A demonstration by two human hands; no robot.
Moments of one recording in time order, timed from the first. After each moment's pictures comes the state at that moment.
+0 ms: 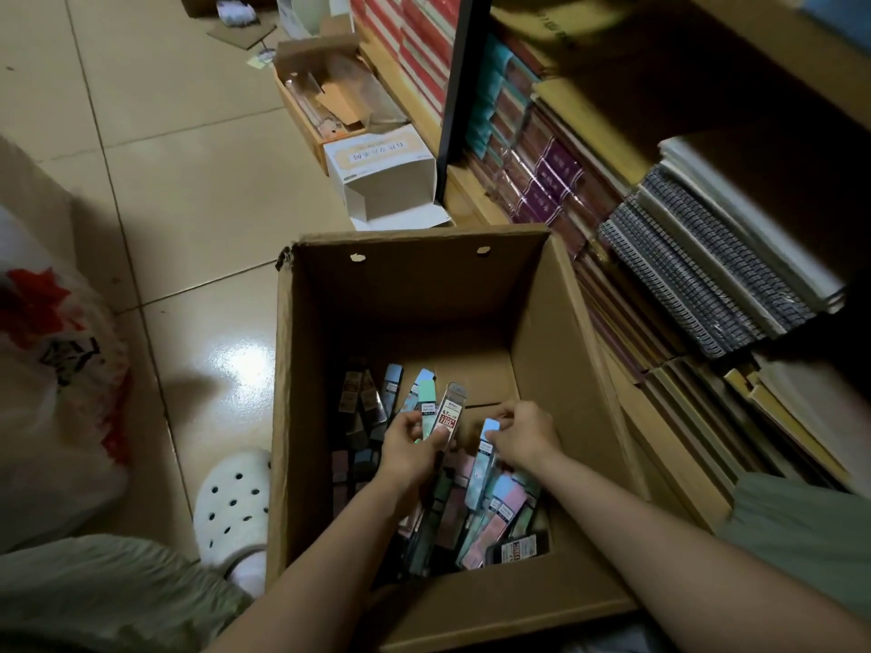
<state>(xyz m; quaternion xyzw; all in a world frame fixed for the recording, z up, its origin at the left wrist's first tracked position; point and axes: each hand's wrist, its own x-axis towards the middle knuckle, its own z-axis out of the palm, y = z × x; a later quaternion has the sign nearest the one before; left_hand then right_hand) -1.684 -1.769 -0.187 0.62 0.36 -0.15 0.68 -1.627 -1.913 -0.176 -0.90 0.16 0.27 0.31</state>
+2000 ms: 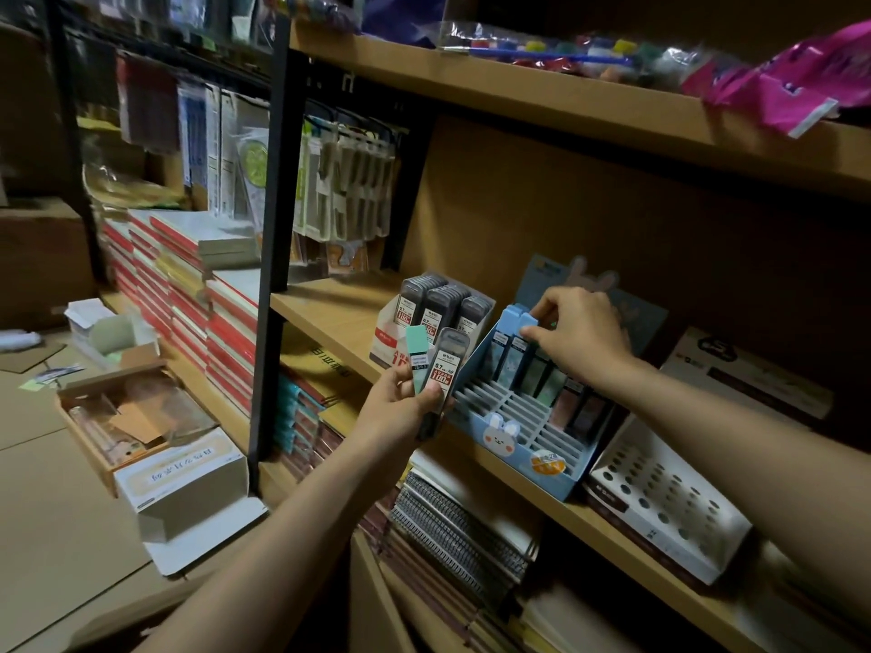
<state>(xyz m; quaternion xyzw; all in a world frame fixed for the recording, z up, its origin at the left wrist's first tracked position) -1.485 -1.846 0.178 0.49 -0.05 -0.15 0.86 -1.475 -2.040 0.282 -0.96 0.06 -0.27 0.07</state>
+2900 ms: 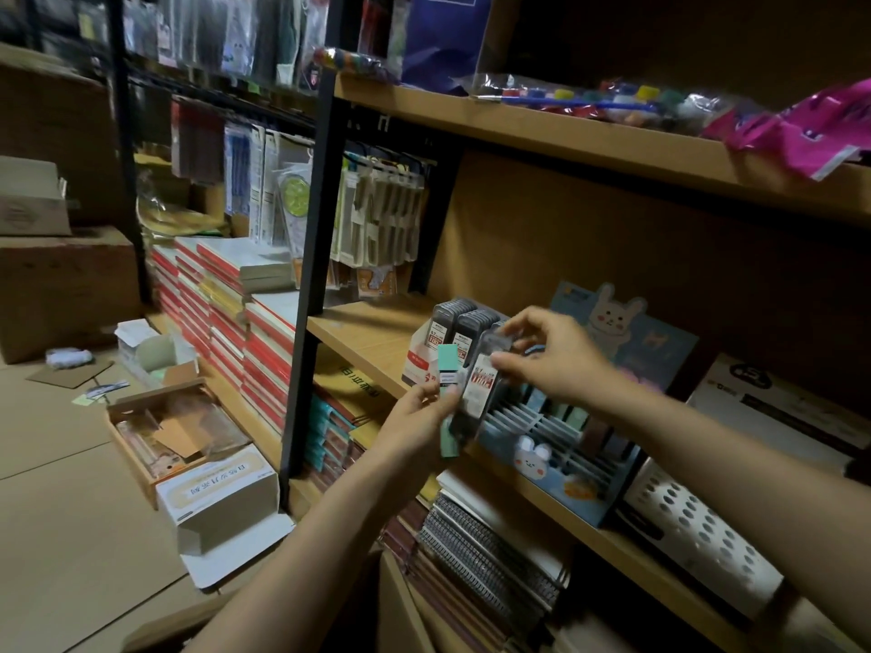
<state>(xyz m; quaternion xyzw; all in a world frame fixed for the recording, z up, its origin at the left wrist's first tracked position) -1.489 -1.824 0.188 0.49 -0.07 -0.19 0.85 -1.484 -1.986 0.284 -0.94 -0.04 -0.15 0.31</state>
